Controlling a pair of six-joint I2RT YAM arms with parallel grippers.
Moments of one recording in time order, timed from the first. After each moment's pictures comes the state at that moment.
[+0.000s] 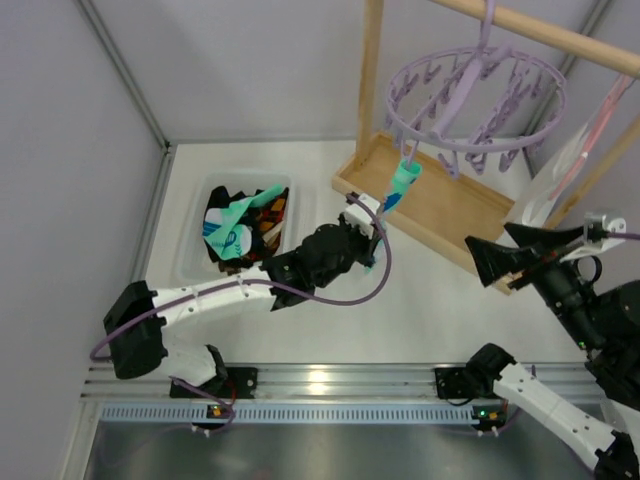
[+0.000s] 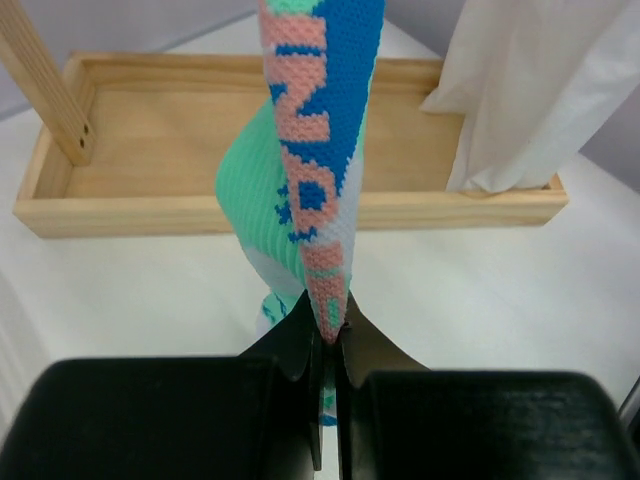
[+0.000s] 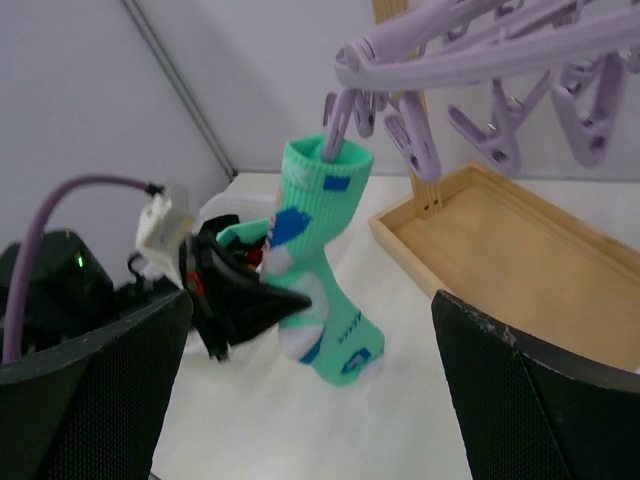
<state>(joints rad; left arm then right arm) -1.06 1.37 1.02 0.23 -0.29 -0.16 0.68 0.35 1.12 -0.63 0.21 0.30</state>
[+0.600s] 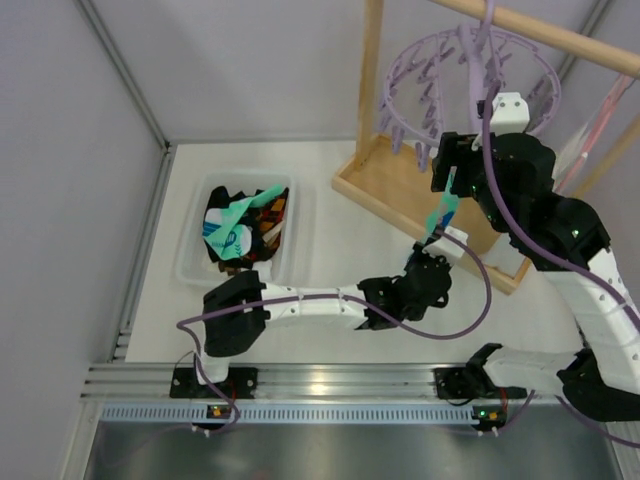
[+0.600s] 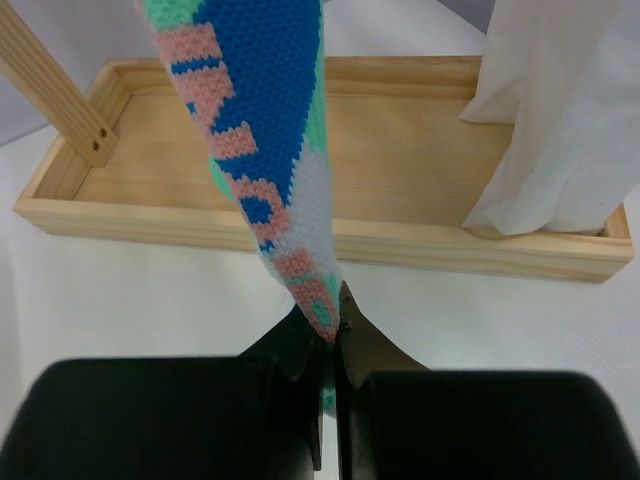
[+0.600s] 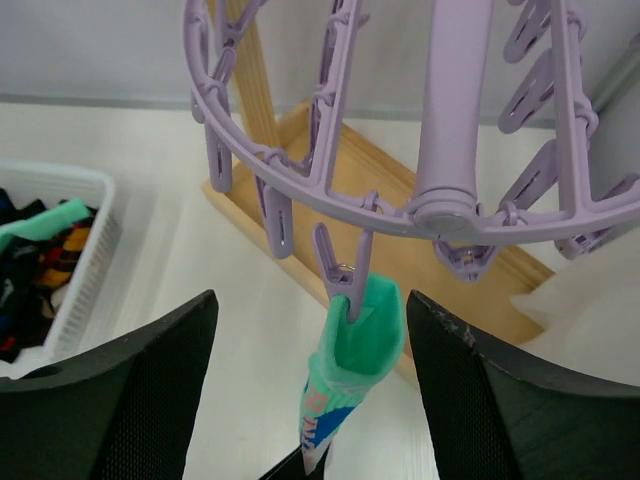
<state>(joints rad) -1.36 1.92 1.46 0.23 -0.85 -0.10 0.68 1.13 1.73 -0.86 0.54 0.20</state>
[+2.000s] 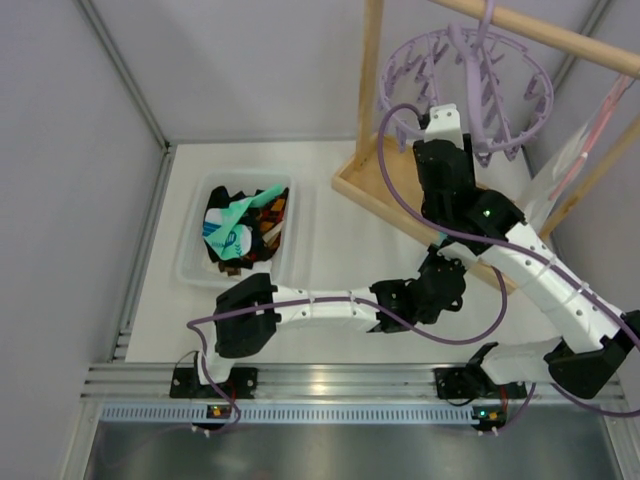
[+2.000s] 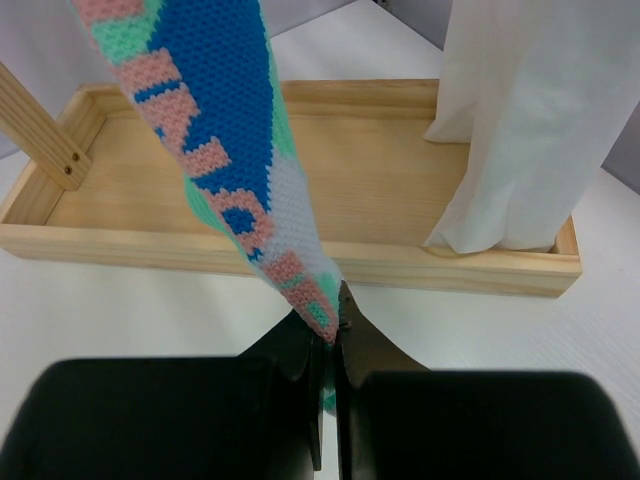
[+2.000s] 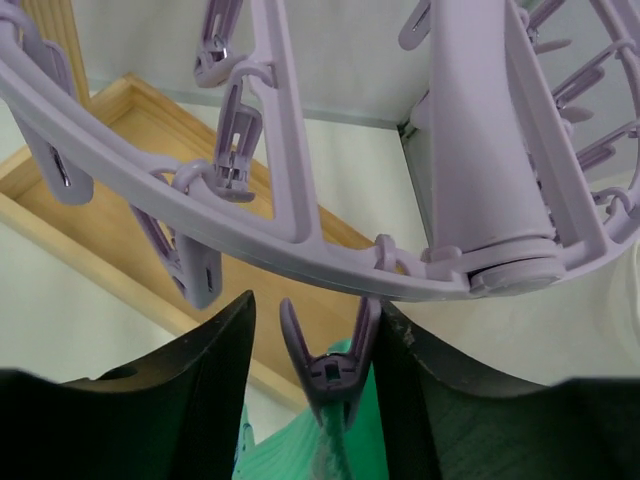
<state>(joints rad) -1.39 2.01 1.59 0.23 -0.86 -0.08 0.72 1.28 1.50 -0.61 0.95 -0.04</state>
